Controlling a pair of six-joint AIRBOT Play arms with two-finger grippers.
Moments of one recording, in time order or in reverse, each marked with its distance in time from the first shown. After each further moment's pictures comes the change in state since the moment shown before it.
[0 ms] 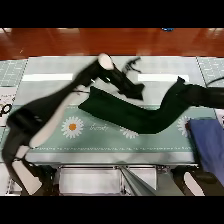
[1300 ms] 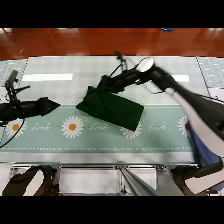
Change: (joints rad) left arm 0.788 1.123 -1.170 0.080 0.158 0.122; right arm 0.490 -0.950 0.539 0.301 -0.194 -0.073
